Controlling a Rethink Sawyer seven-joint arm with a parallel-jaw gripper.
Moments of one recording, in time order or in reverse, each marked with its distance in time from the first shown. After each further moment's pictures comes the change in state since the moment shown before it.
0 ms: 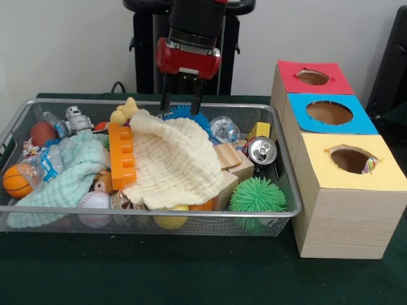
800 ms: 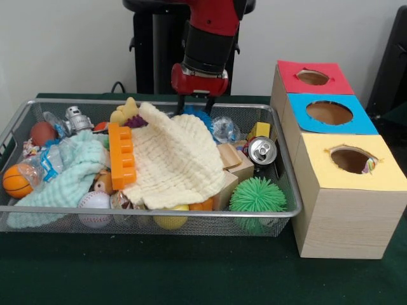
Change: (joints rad) arm 0.127 0.195 -0.104 0.003 0.002 -0.103 0.000
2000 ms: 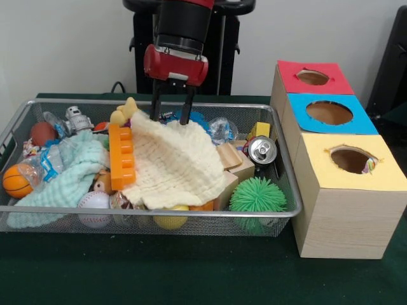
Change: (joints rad) arm -0.119 -0.134 0.014 -0.002 -0.068 -0.221 0.000
